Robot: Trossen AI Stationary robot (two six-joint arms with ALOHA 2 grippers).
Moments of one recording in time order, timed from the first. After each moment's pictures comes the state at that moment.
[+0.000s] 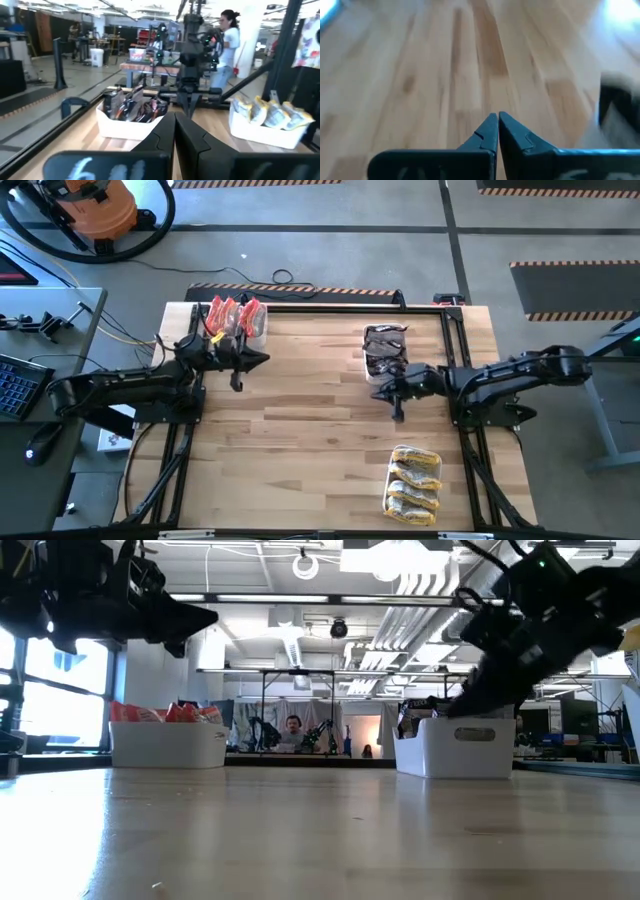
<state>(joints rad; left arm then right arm) 0.53 0.81 0.12 0.79 0.47 -0.10 -0.08 1.13 0.28 0.31 -0.08 0.09</state>
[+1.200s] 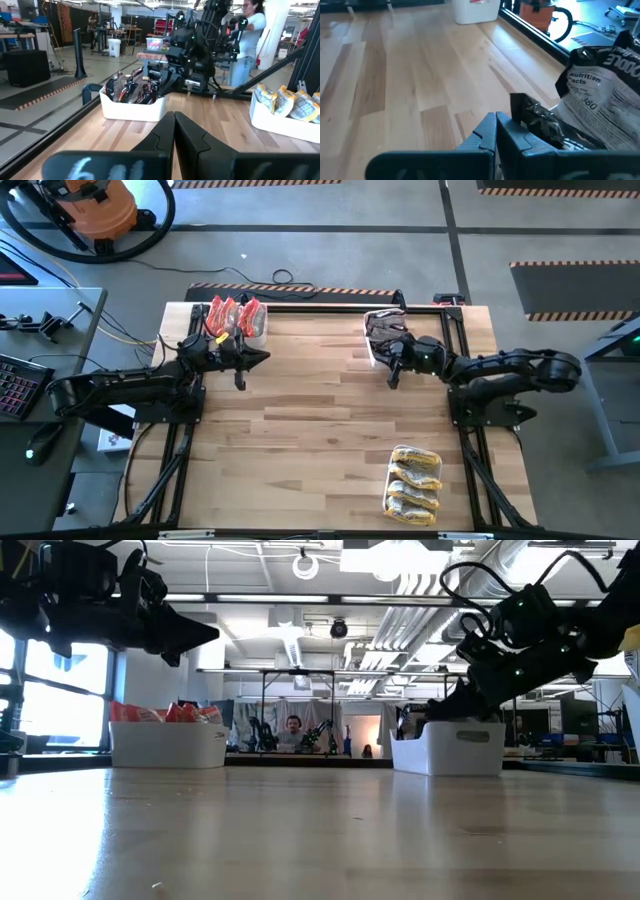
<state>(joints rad) 0.53 0.81 0.11 0.73 0.37 -0.06 -0.49 1.23 0.20 0.66 -0.10 -0.08</state>
